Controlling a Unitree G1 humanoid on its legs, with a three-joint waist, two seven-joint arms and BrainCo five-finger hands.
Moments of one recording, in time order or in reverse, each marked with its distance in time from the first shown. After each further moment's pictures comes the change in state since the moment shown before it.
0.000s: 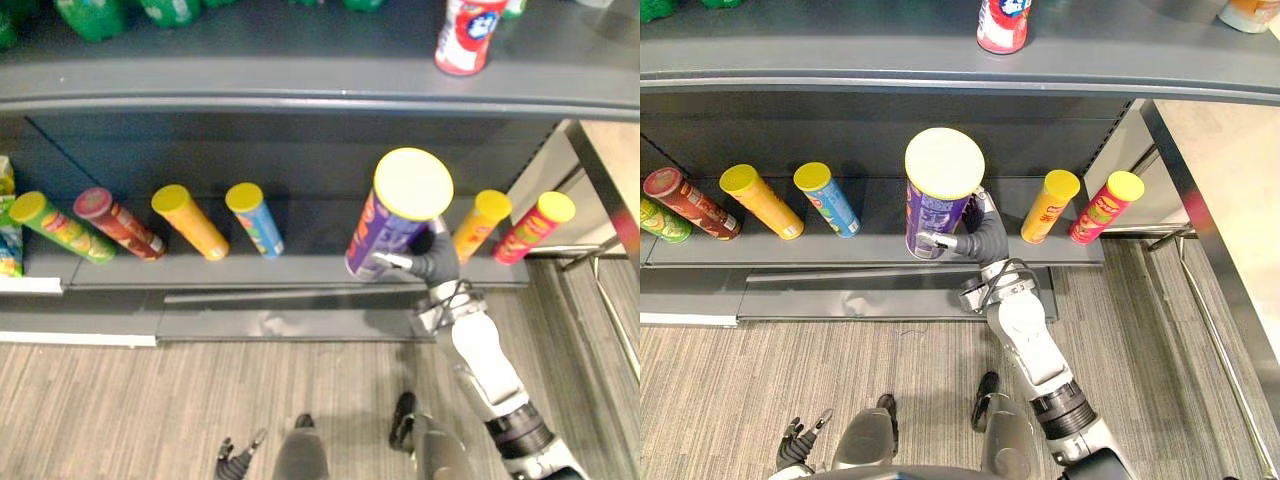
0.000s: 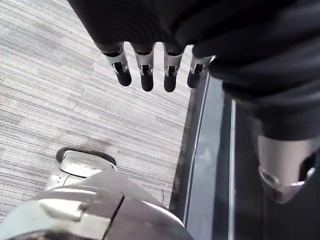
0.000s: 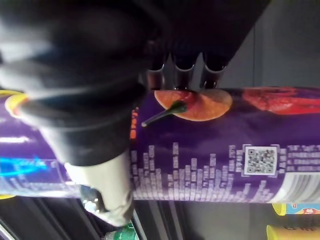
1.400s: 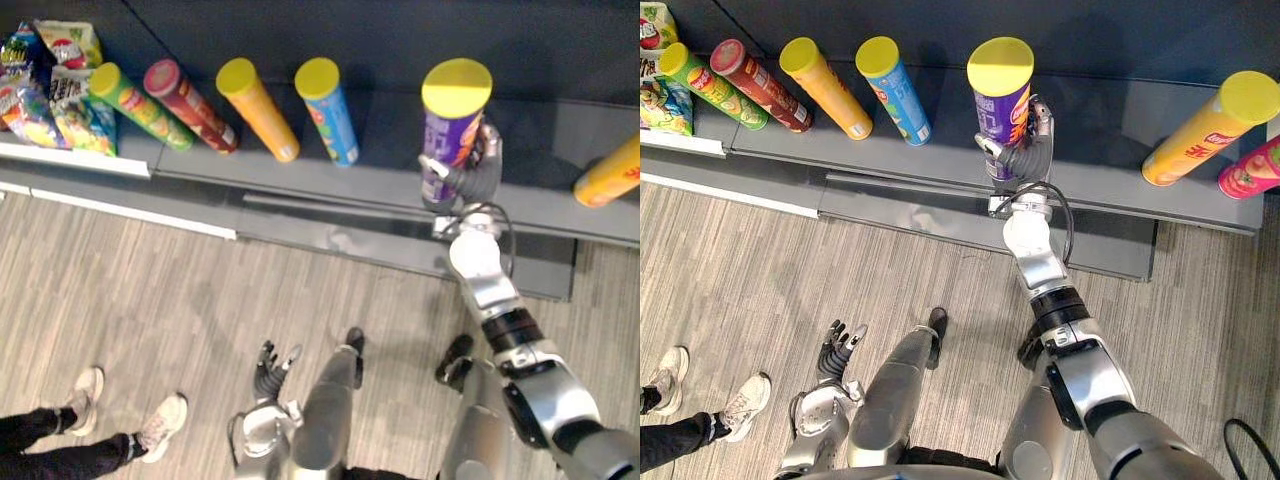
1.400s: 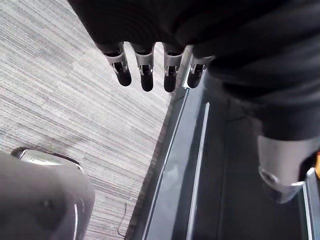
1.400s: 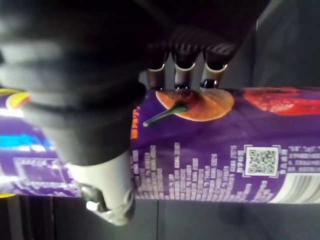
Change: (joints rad) left arm -0.121 -0.045 -0.187 -0.361 -0.078 -0.019 0.026; right arm -0.495 -0.051 -0.175 0.592 -0.275 -0.035 -0.521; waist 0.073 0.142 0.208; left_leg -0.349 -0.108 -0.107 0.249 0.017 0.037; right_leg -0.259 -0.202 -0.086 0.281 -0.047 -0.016
